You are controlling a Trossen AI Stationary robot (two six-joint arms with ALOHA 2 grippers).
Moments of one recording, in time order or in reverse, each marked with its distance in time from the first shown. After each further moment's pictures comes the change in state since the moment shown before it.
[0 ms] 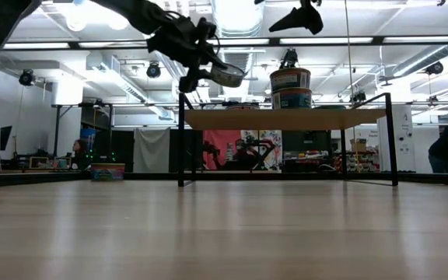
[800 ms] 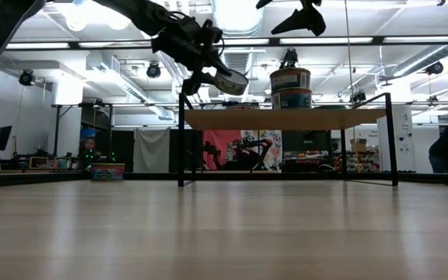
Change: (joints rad) left arm -0.041 0.021 0.002 0.023 -0.106 0.012; right arm -0.009 0.000 0.000 -0.030 0.026 0.023
